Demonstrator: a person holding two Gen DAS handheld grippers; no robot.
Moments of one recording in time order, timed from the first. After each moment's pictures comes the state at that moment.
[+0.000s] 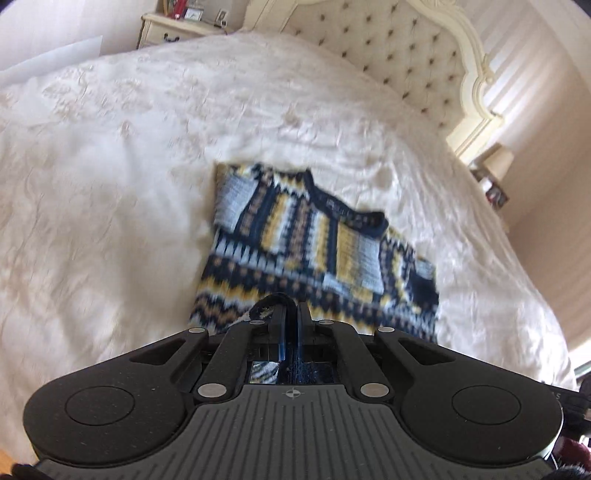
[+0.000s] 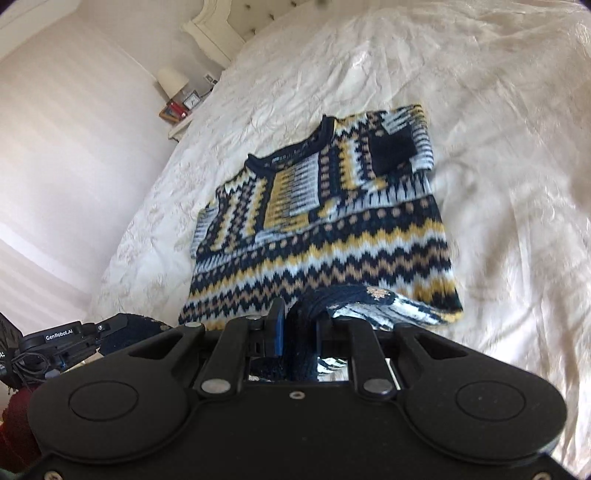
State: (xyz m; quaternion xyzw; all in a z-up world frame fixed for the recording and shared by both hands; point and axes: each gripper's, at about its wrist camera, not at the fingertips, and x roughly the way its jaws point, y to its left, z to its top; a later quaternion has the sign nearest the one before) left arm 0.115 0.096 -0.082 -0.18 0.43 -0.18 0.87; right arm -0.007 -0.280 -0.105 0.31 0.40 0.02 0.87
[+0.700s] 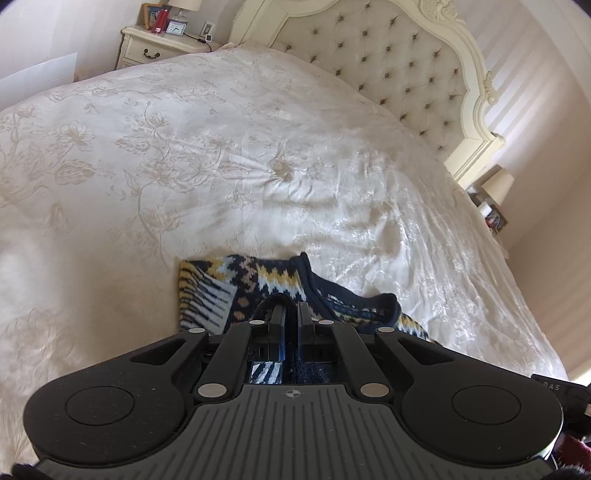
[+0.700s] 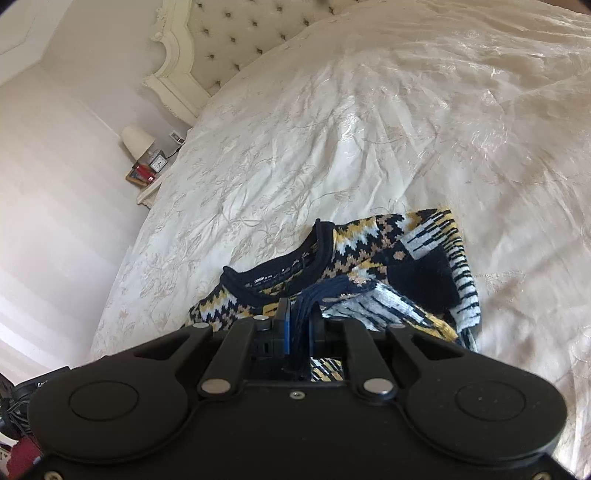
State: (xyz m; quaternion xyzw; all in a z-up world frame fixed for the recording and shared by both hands) left arm 0.270 0.077 -0.091 -0.18 0.41 -0.20 0.87; right arm 0.150 -0.308 -0.097 0.33 0.35 -0.05 0.88
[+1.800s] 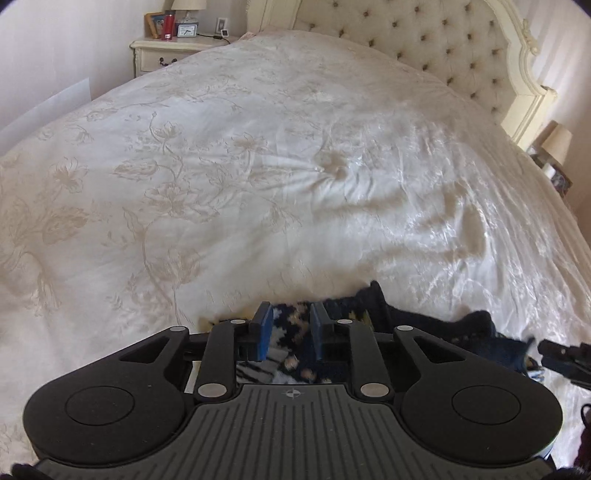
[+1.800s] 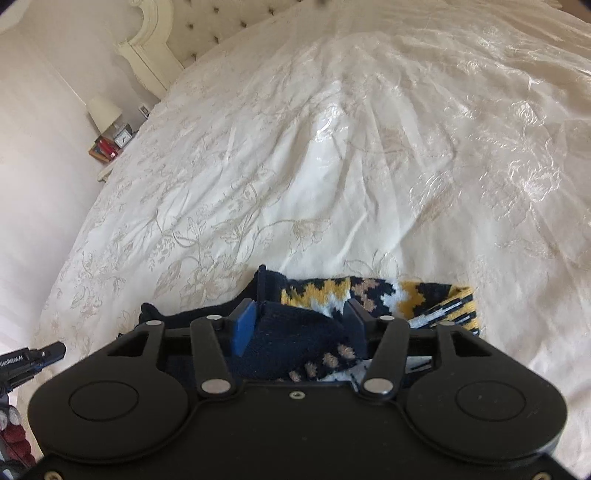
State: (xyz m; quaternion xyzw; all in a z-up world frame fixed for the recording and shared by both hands) left arm 0.350 0.038 -0.119 -0.07 0.44 -0.13 0.88; right arm 0.263 -0.357 -0.152 0.27 0.39 -0.07 0.88
